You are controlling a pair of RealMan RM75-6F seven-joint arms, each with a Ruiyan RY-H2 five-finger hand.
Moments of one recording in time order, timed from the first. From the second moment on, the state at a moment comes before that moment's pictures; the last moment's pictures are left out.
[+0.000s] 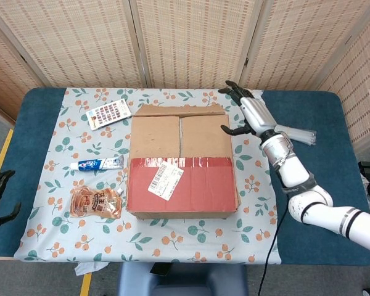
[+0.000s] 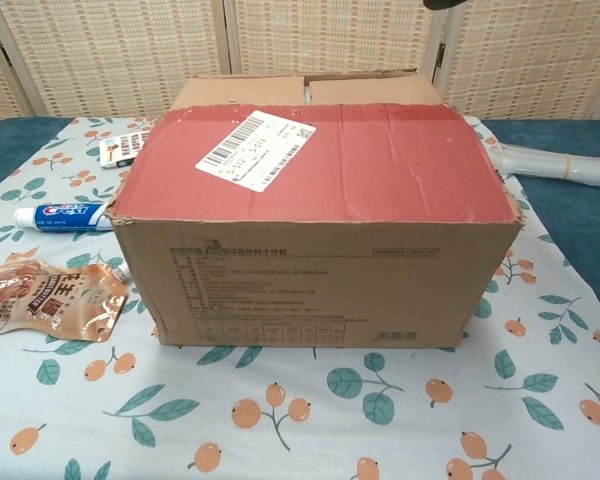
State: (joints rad) left arm -0.20 -1.12 -0.07 -1.35 1.41 1.30 -0.28; right arm 0.85 -1.19 0.47 -1.50 -1.00 0.71 0.27
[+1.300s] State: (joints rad) left arm -0.21 -1.14 -0.08 -1.31 1.38 1.25 -0.28; right arm 0.90 -1.15 0.19 -1.37 -1.70 0.63 1.82
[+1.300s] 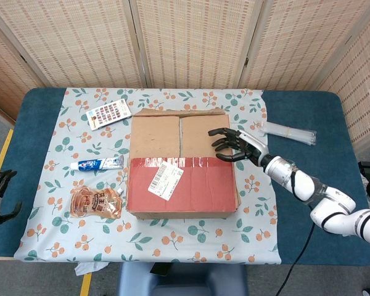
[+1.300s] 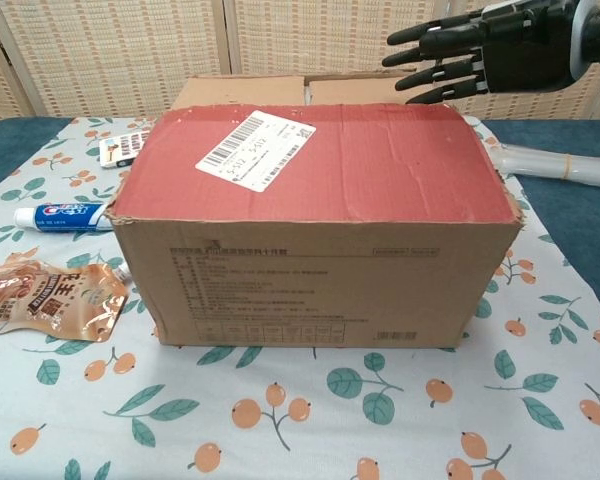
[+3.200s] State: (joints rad) left arm -0.20 -1.14 -0.08 -1.38 1.38 1.29 -0.16; right arm 0.63 -0.59 -0.17 -2.16 -2.01 1.10 1.22
